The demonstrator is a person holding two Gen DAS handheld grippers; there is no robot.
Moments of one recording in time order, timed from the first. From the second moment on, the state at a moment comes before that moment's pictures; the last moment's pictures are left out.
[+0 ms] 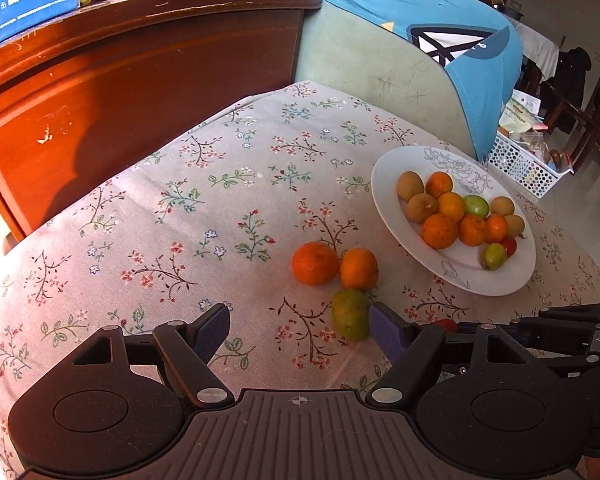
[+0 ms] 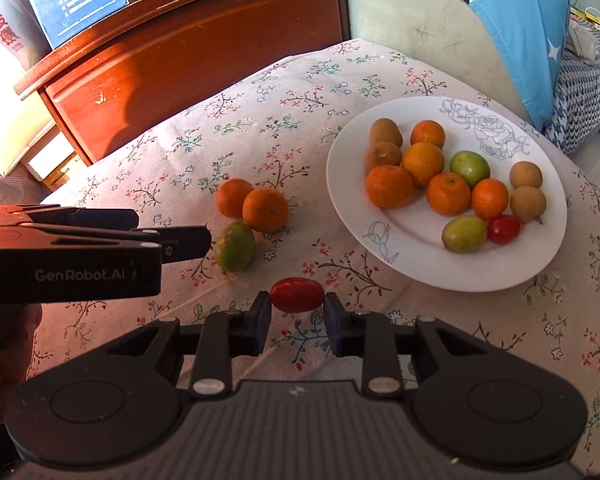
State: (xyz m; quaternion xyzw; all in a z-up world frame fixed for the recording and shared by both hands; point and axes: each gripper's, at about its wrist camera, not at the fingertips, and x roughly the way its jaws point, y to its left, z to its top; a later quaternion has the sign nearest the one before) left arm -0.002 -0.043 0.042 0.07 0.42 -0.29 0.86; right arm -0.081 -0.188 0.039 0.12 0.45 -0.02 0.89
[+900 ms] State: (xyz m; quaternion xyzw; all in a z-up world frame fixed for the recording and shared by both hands) left arm -0.009 -0.073 0.029 0.06 0.41 -0.33 0.85; right arm -0.095 -0.212 0.043 0.15 0.44 -0.05 0.88
